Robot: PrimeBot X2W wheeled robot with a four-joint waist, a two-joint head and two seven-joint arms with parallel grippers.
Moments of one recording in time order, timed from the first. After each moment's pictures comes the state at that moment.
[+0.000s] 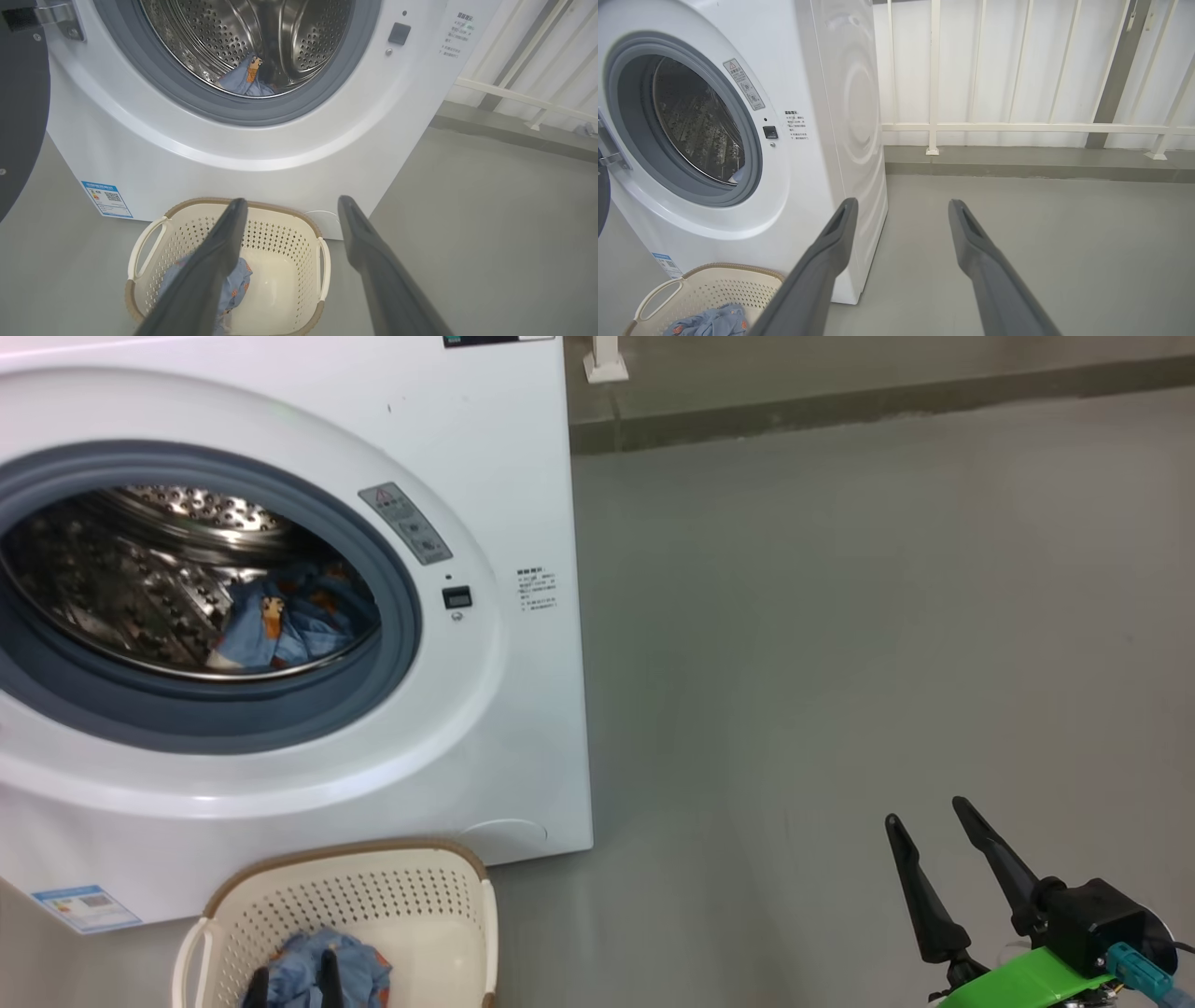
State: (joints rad) left arm 0.10 0.05 -0.09 0.26 -0.38 0.02 -0.25; right arm 0.01 -0.17 0.06 0.11 0.22 0.13 -0.25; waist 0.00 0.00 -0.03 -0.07
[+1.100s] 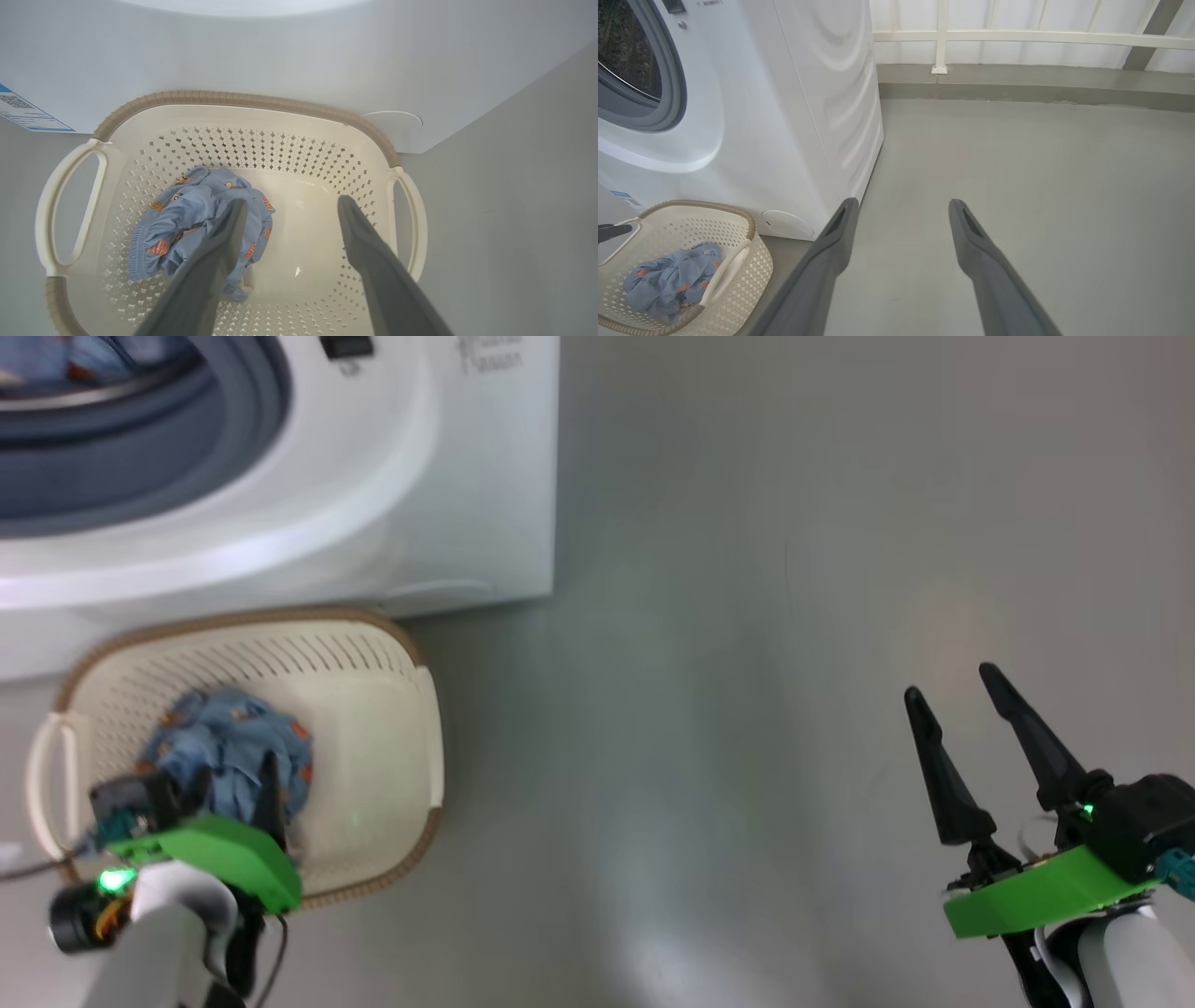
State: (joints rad) left arm -0.55 0.11 -0.04 0.95 -0.33 -0.08 -0.25; right arm -0.15 -0.22 0.07 0.02 0.25 0.13 -0.25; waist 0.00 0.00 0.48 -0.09
